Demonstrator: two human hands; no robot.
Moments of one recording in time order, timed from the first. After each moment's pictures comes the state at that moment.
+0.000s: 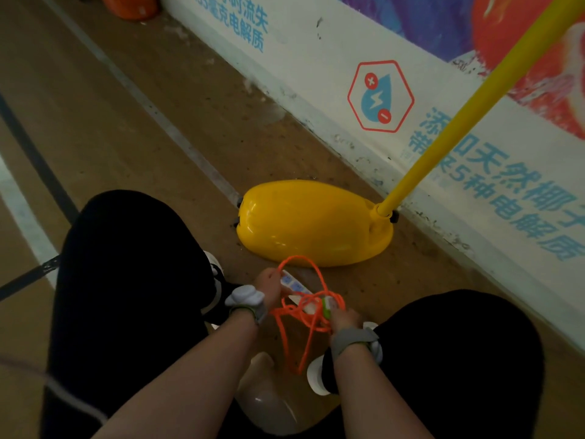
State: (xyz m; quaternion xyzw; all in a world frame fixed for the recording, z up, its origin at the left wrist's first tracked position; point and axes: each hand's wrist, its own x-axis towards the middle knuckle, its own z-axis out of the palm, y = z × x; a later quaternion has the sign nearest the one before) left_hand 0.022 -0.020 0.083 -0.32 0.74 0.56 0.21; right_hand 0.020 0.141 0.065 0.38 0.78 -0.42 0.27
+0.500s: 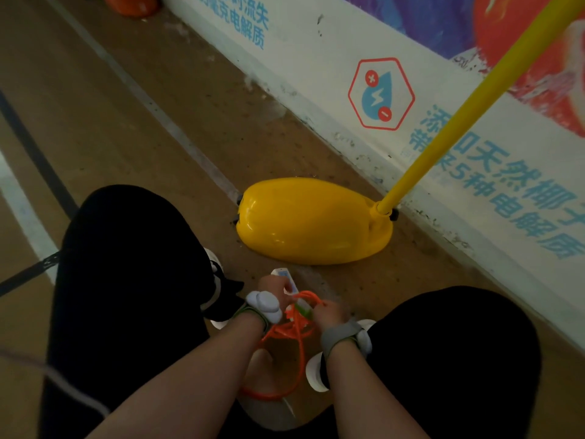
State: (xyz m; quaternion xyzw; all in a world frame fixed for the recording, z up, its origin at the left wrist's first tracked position) left_hand 0.026 -0.012 0.097 -0.09 0.93 0.24 0.28; right_hand 0.023 0.116 0.107 0.22 0.84 -0.31 0.39
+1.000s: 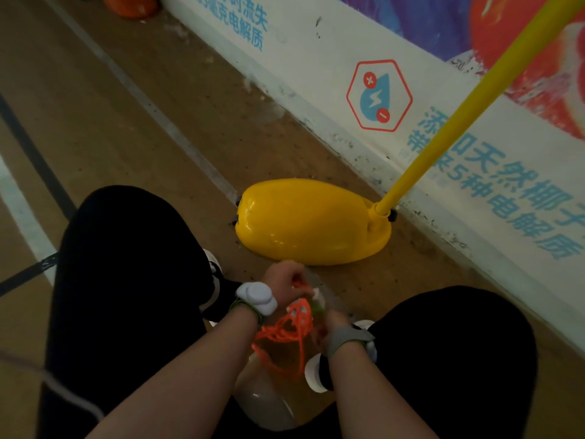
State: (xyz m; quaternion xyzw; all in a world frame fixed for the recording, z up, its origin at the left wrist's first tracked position) left_hand 0.021 -0.015 0.101 0.00 0.90 0.42 0.11; right_hand 0.030 0.131 0.093 0.43 0.63 -0.54 0.35
